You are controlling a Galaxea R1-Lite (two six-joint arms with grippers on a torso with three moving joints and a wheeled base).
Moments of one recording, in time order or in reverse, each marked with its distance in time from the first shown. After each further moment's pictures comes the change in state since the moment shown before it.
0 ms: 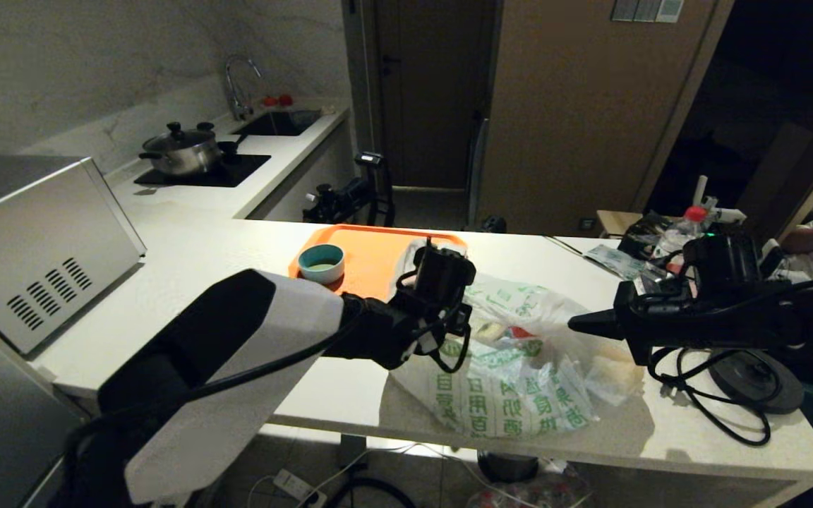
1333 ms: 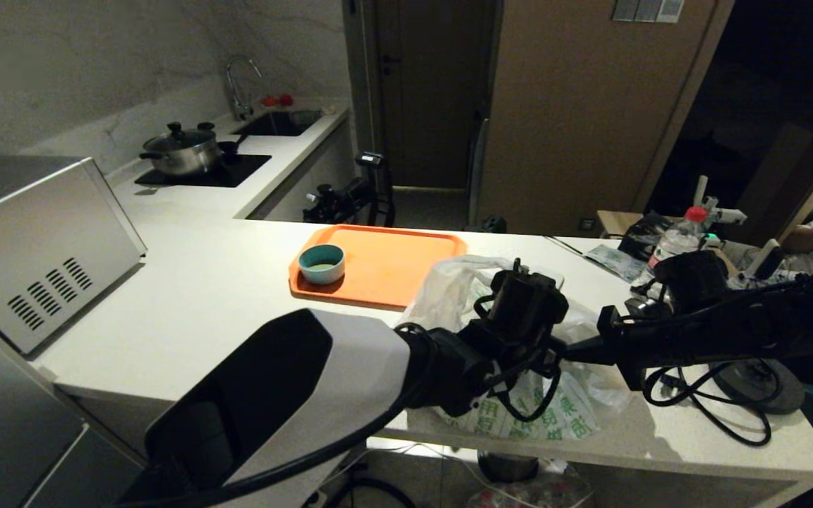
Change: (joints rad) left arm -0.209 0.043 -0.102 0.007 -0.171 0.001; right arm 0.026 0.047 -0.021 0.172 -0.056 0.032
